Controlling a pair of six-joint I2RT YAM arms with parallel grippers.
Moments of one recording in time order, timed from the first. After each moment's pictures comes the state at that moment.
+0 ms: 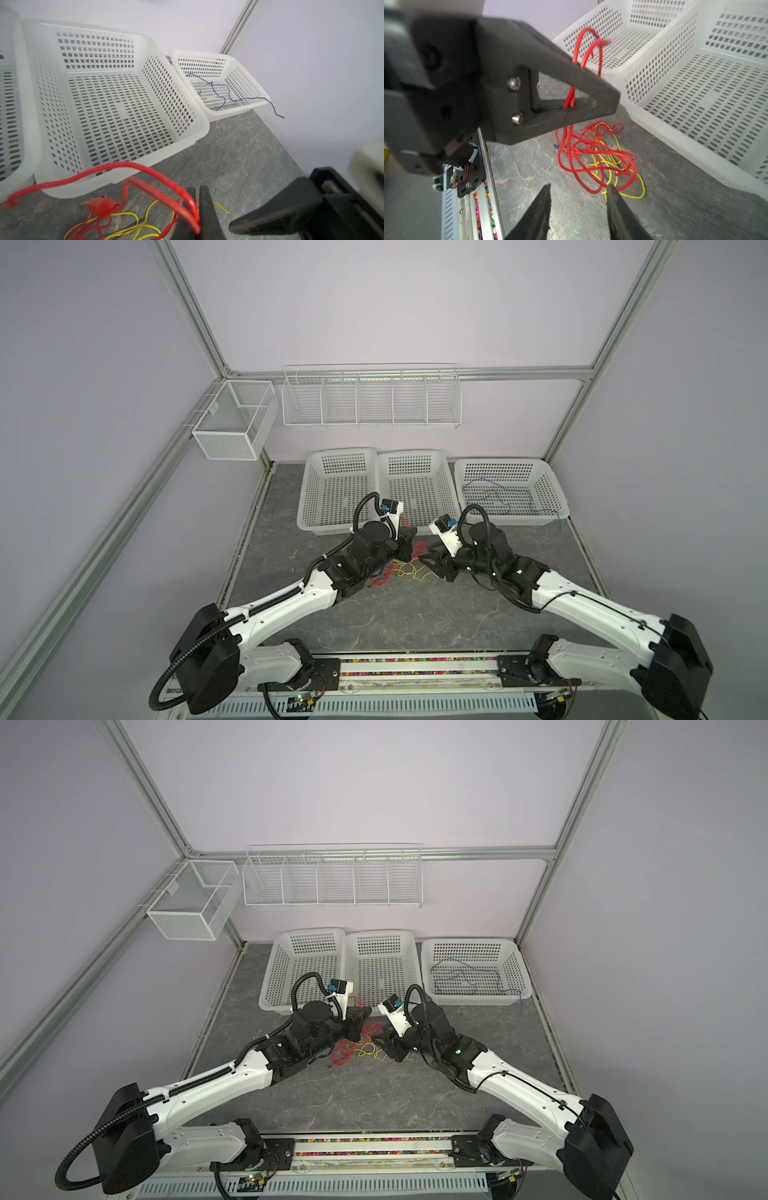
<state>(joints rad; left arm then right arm) -0.89 1.24 0.80 0.11 -0.07 -0.48 0.80 1.16 0.75 -0.10 -0.29 0.14</state>
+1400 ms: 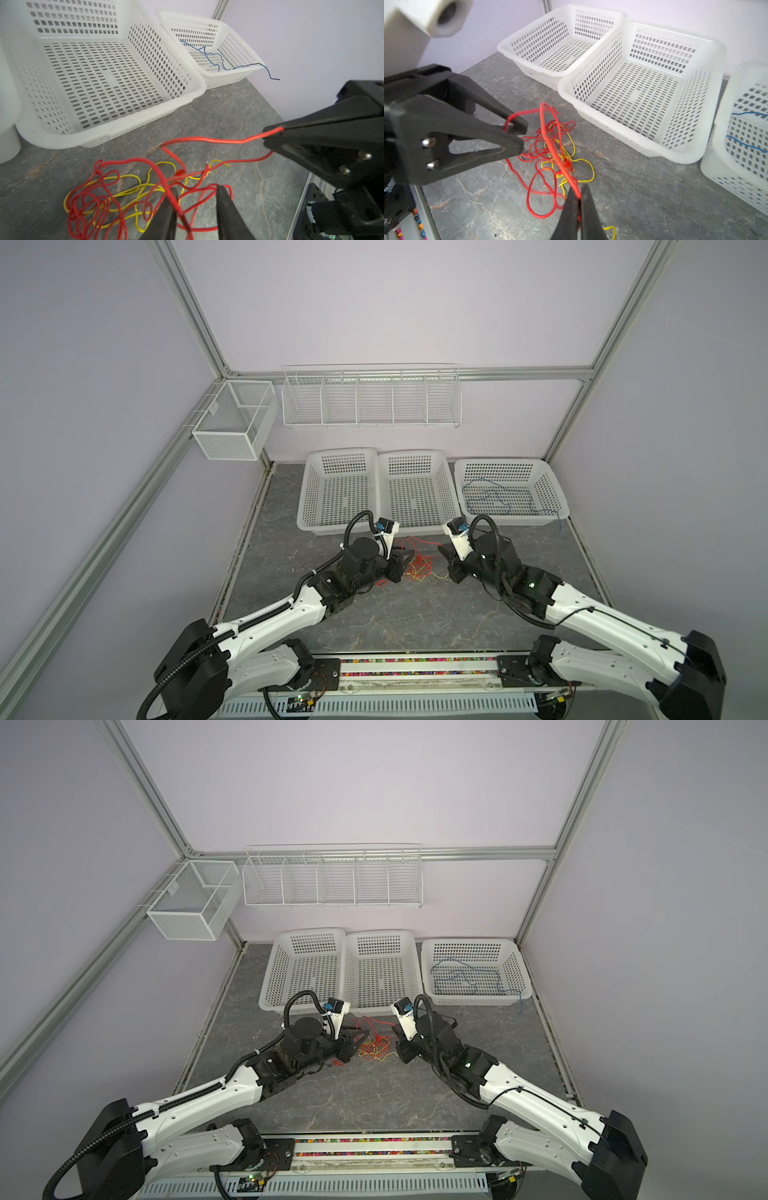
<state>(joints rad) -0.88 1.12 0.60 0.12 0.06 -0.42 0.85 1.00 0.71 -0.18 0.10 0.13</state>
